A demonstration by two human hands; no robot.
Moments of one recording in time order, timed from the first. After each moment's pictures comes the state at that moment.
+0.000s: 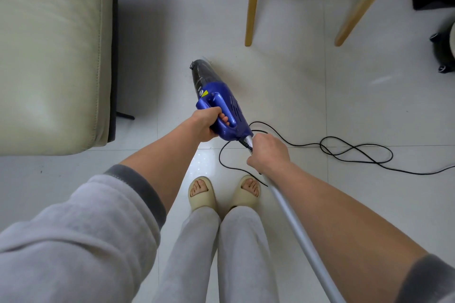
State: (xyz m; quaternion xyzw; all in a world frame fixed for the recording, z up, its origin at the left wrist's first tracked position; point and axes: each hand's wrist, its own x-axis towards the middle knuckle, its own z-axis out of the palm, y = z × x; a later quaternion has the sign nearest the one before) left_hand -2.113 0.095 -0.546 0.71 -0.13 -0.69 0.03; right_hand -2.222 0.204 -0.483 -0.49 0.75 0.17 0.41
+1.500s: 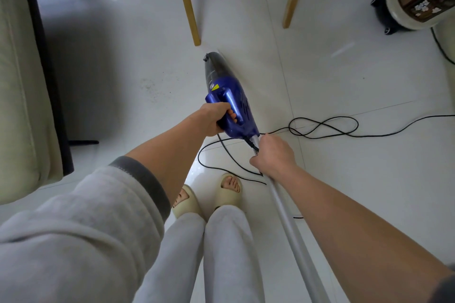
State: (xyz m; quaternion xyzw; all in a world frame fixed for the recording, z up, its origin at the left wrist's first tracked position) left_hand -2.253 0.131 -0.536 0.66 -0.25 -0.70 -0.08; right_hand -2.319 0.268 -0.481 -0.35 0.83 0.11 0.42
